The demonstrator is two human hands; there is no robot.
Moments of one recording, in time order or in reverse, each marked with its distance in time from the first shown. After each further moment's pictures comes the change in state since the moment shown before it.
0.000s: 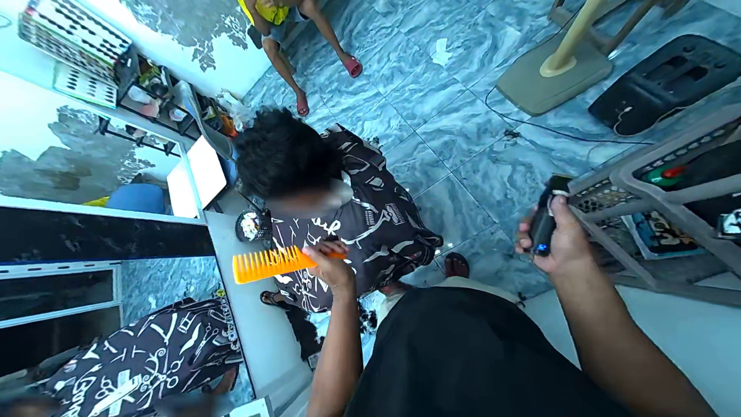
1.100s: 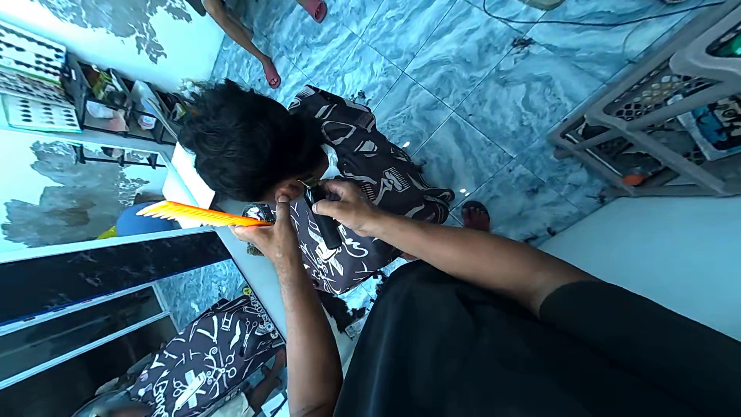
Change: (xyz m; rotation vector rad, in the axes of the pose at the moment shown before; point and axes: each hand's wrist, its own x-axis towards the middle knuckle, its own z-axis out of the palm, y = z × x) left_hand 0.119 0.010 -0.039 0.823 -0.072 -0.023; right_hand -0.002 0.131 0.306 -0.204 -0.583 -0.110
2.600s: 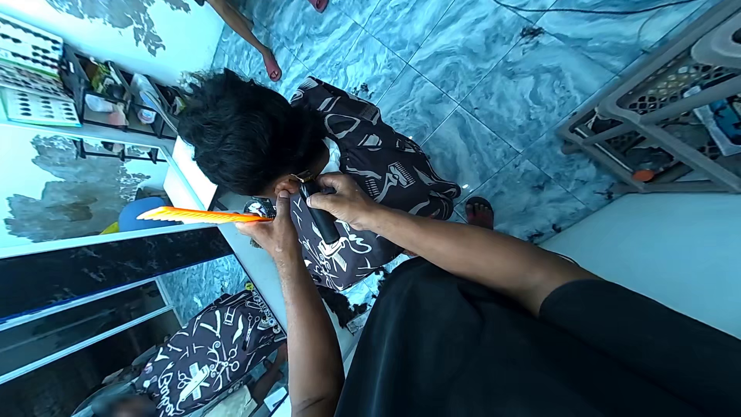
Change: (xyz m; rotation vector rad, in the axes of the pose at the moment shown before) left_hand 0.012 -0.015 0.003 -0.101 -0.020 -0.033; right_hand 0.027 0.003 0.011 -0.003 -0.015 -0.067
